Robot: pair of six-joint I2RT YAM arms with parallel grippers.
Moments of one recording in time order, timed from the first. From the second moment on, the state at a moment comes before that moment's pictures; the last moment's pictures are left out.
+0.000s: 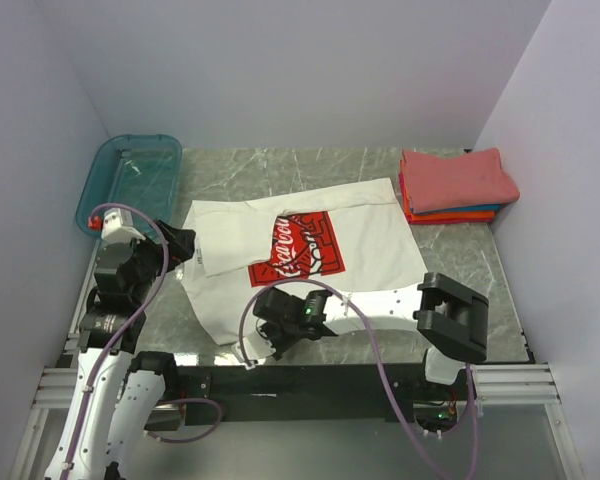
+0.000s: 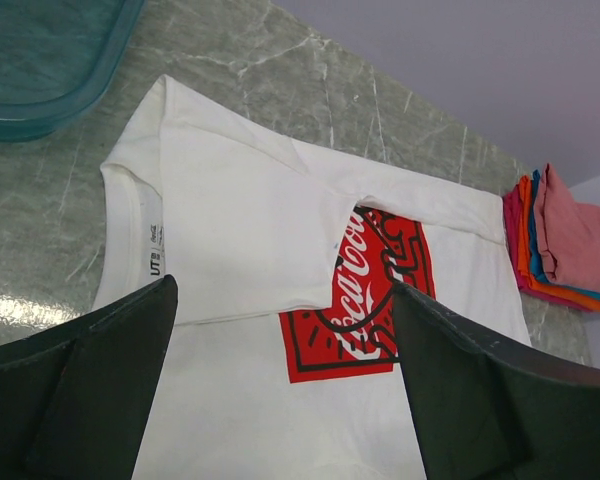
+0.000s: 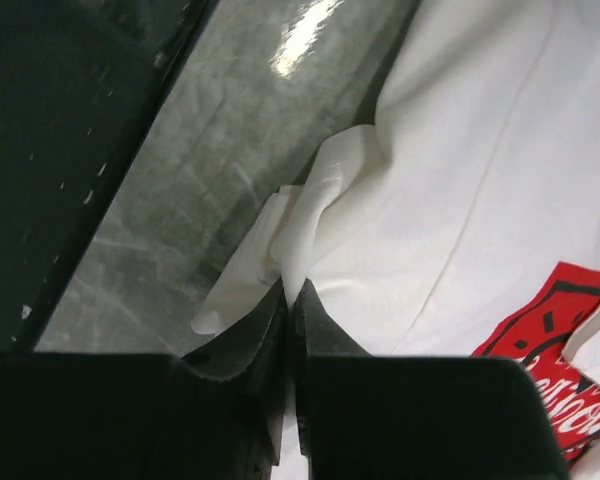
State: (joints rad) left arm -0.07 0.53 0.68 -0.40 0.00 -0.60; right arm 1.28 1.68 1.00 -0.39 -0.14 -0.96
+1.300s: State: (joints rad) left arm -0.07 0.60 0.62 -0.41 0.13 -0.64; right arm 1.10 1.66 1.14 -0.34 -0.35 -0.80
